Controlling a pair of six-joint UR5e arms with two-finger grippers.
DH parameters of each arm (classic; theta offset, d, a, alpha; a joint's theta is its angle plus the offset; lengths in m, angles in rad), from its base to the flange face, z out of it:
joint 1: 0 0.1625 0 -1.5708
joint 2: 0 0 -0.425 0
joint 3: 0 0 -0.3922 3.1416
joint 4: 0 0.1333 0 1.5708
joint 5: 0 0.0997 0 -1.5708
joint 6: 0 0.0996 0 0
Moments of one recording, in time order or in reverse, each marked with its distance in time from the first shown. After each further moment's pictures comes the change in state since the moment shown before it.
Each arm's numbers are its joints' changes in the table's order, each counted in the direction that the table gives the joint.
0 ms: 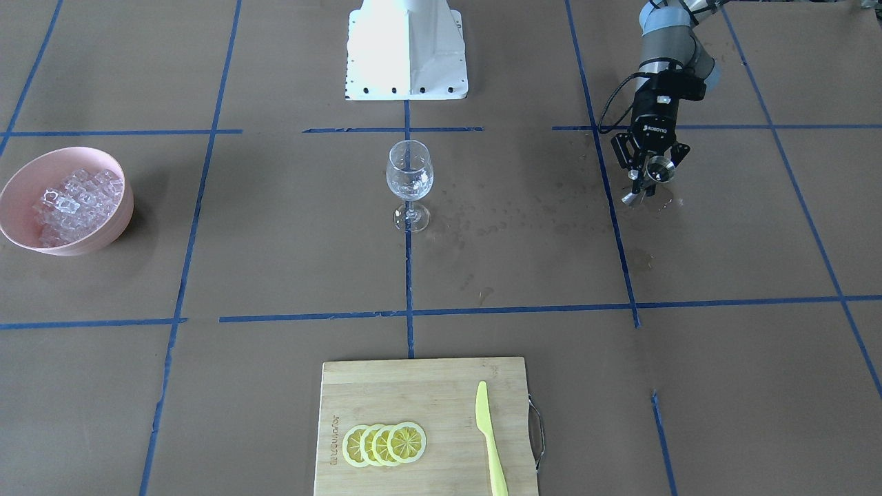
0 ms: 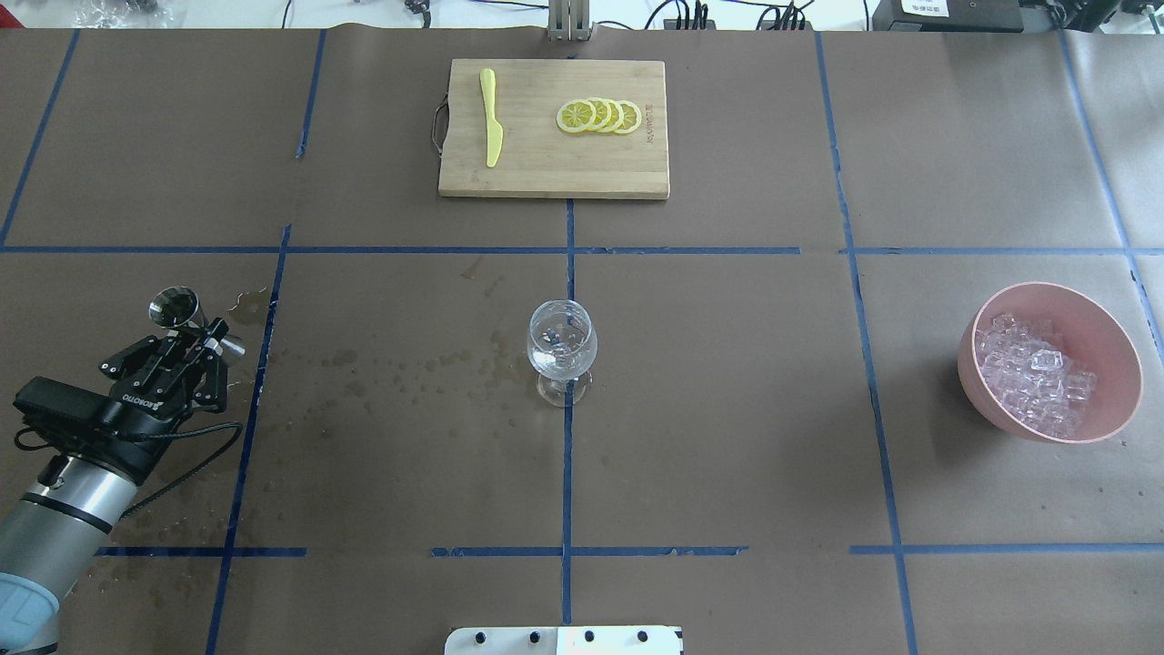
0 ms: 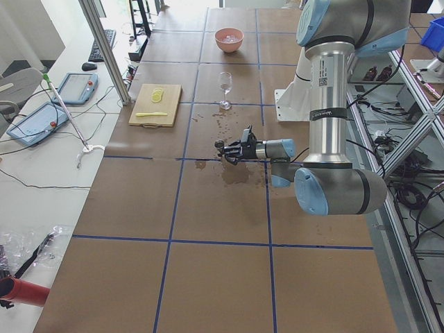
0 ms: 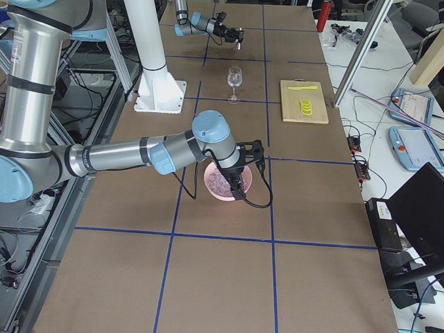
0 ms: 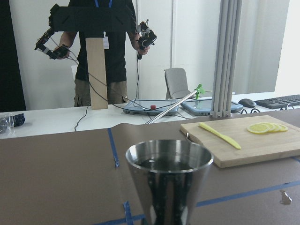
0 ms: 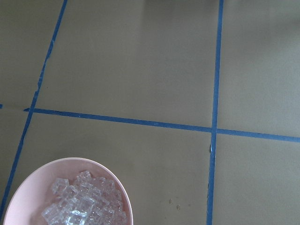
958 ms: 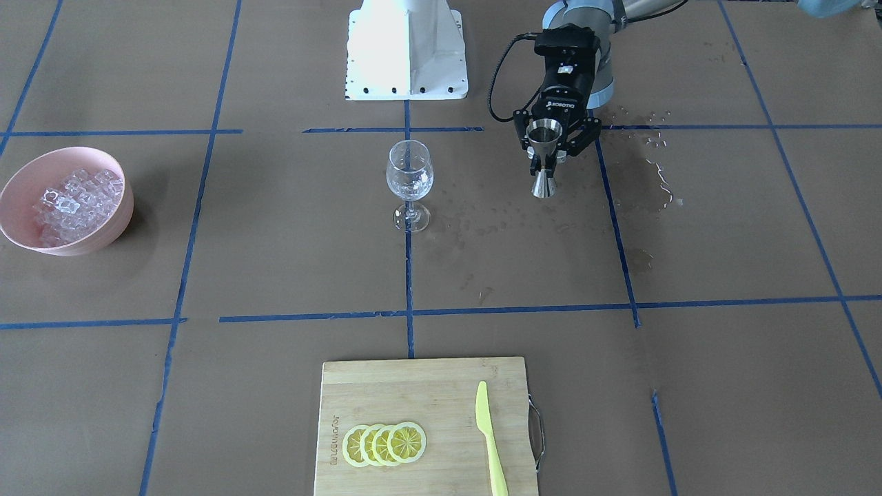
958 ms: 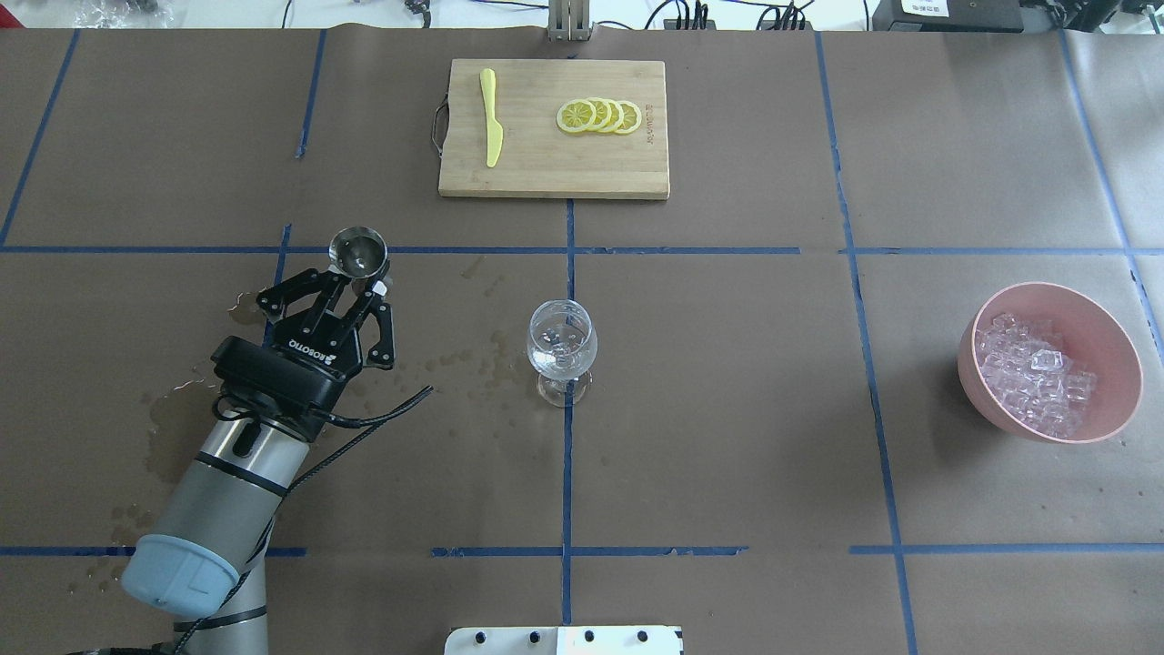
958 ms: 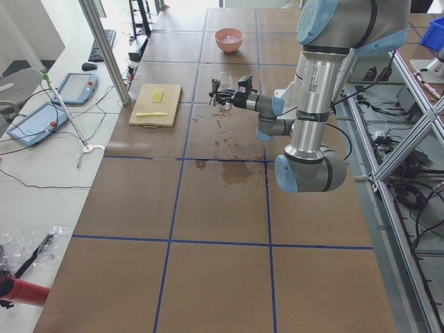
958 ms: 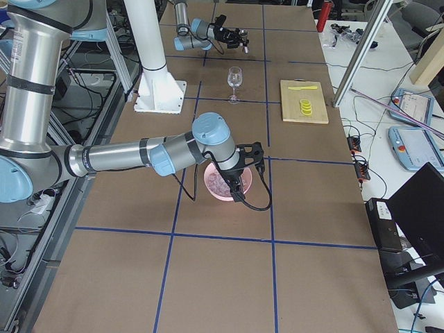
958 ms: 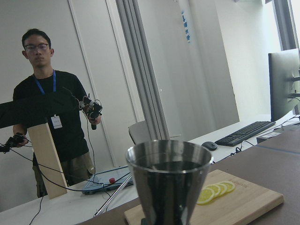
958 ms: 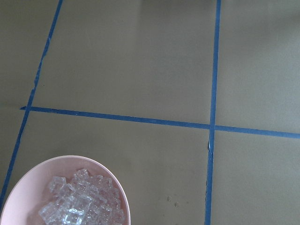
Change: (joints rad) left arm -0.021 0.378 0.024 0.069 -0.009 0.532; right arm 0.000 0.007 0.007 0.000 0.001 0.000
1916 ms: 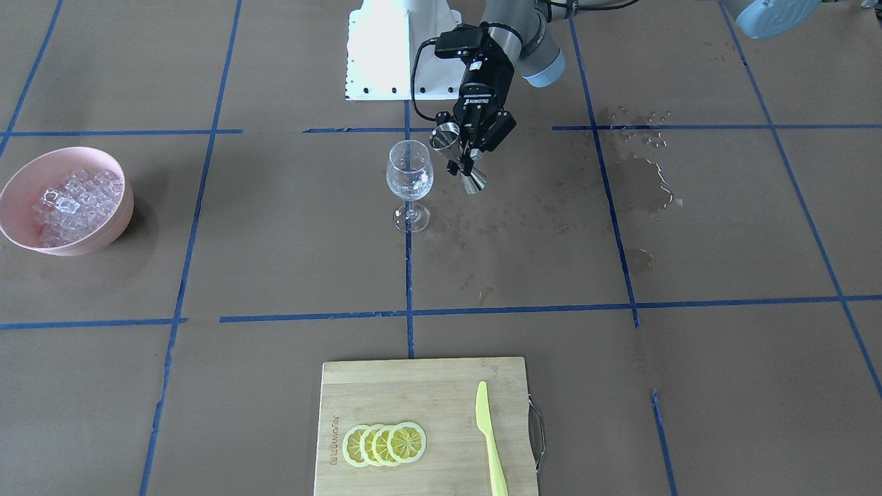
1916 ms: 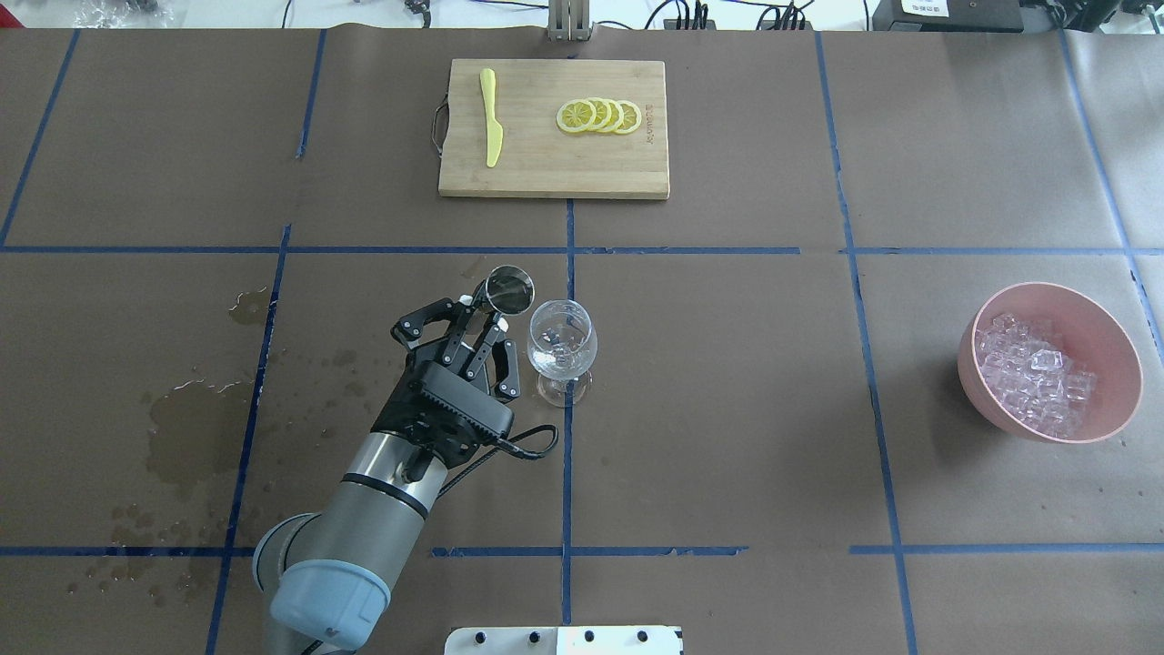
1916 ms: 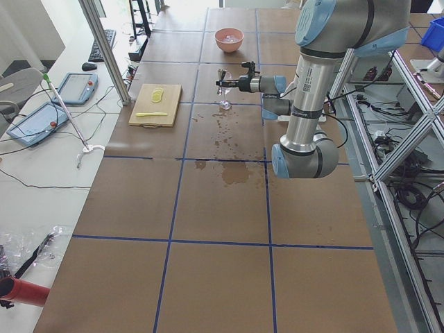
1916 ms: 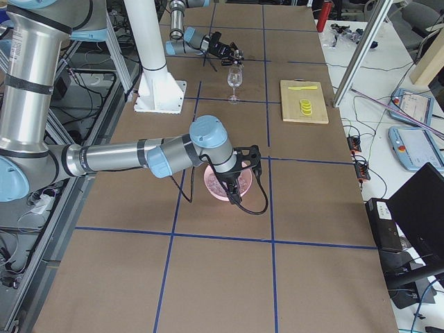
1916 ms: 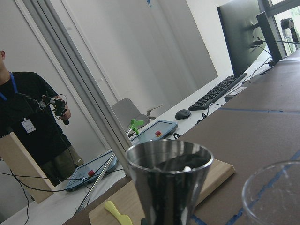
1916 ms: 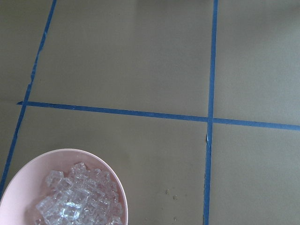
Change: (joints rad) left arm 0.067 0.177 0.003 0.460 0.008 0.038; right arm 0.000 0.016 -0.001 0.001 0.002 -0.001
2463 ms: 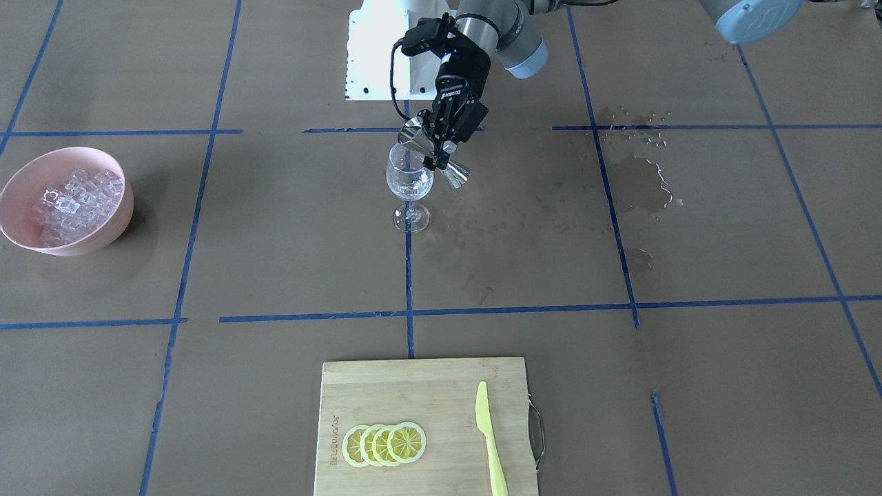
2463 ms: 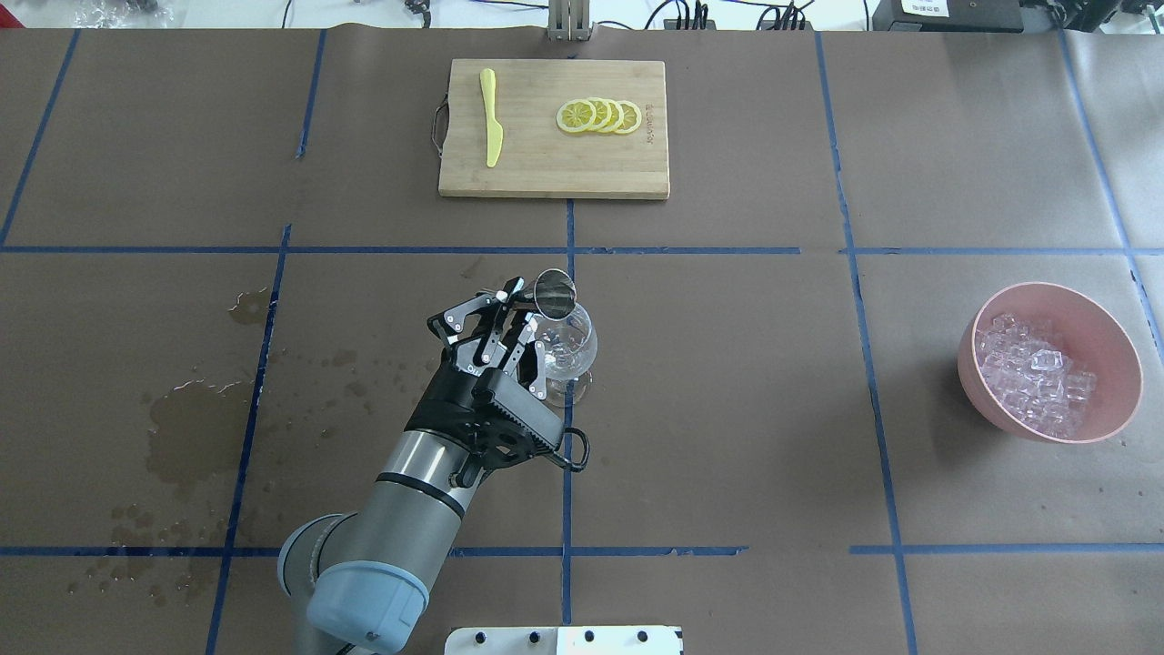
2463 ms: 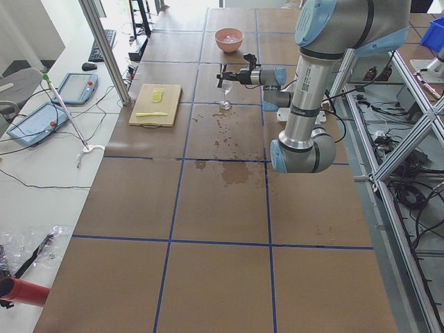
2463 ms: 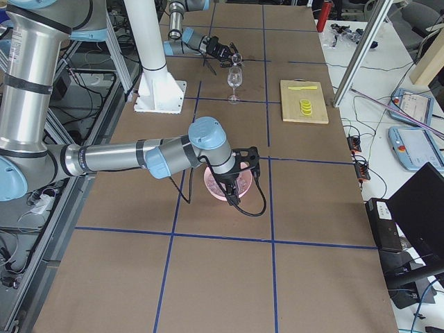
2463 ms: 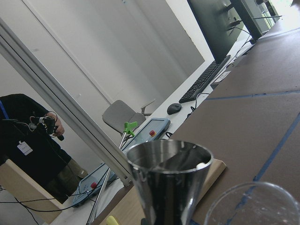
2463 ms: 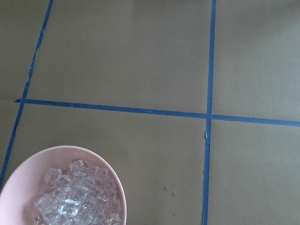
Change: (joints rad) left arm 0.002 0.043 0.007 0.055 0.003 0.250; right arm 0.000 0.008 0.000 -0.001 0.000 0.000
